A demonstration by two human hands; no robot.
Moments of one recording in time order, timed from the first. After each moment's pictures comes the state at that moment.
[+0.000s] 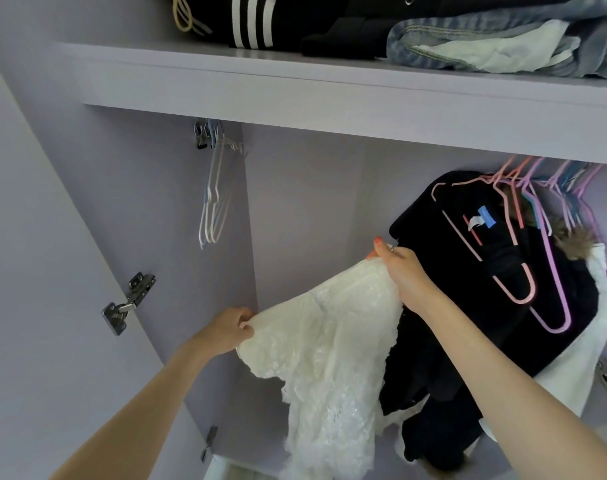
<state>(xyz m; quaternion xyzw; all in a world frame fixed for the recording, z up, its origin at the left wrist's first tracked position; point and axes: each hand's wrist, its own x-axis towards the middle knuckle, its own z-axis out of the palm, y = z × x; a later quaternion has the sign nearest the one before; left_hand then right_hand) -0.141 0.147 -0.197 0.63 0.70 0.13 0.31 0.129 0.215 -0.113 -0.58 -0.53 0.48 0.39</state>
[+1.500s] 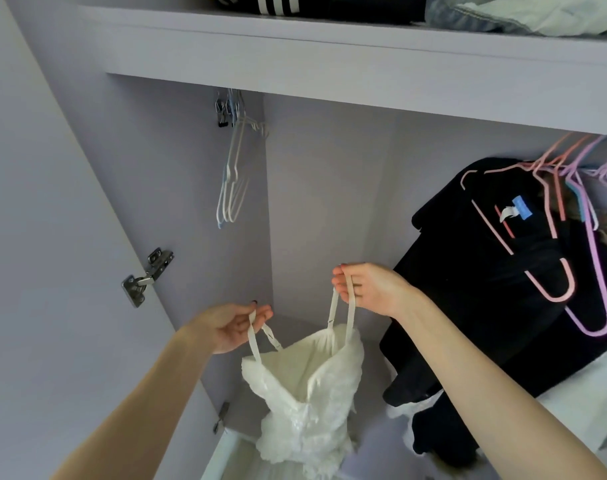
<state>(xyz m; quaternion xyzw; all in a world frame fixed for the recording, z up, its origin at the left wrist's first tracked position) -0.145 0.128 -0.198 0.07 0.54 0.48 0.69 0.084 0.205 -0.144 -0.50 -0.41 0.71 0.26</state>
